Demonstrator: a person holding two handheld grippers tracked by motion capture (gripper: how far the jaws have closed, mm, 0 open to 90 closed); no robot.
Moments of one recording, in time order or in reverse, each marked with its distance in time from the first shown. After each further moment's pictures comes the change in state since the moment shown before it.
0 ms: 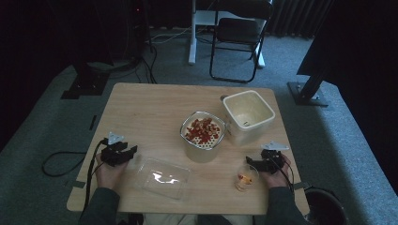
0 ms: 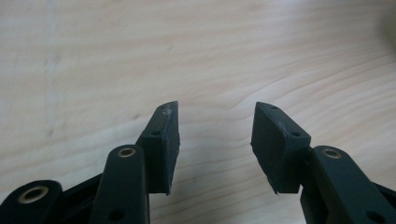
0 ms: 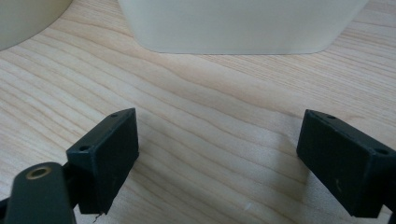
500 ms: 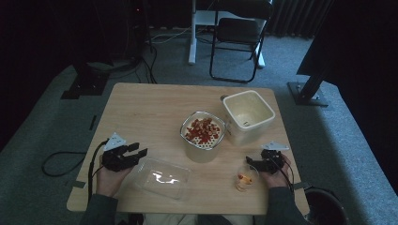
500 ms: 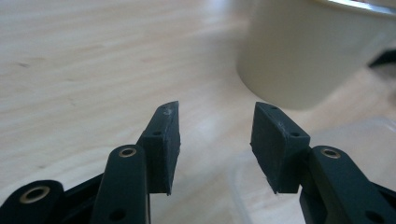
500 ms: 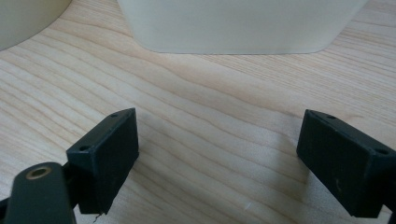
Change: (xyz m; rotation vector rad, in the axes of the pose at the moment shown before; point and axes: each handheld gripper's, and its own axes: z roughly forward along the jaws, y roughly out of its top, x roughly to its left) left arm -0.043 0.015 -0.049 -0.093 -0.259 0.107; right arm 0.000 0.000 0.000 0.000 -0.002 0.001
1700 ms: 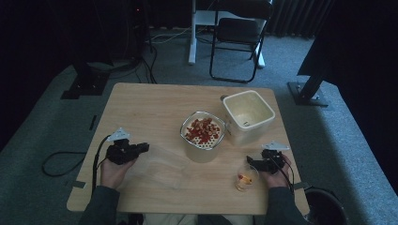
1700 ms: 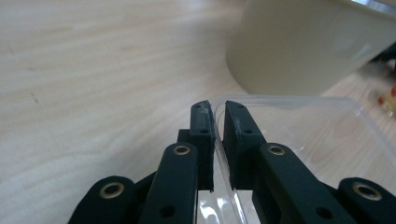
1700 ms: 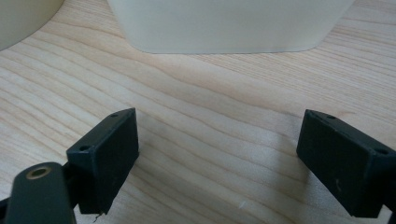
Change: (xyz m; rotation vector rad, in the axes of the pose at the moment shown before) left arm 0.025 0.013 0.019 0.024 -0.086 -0.067; right arm -0.001 0.000 0.000 0.000 -0.018 0.018
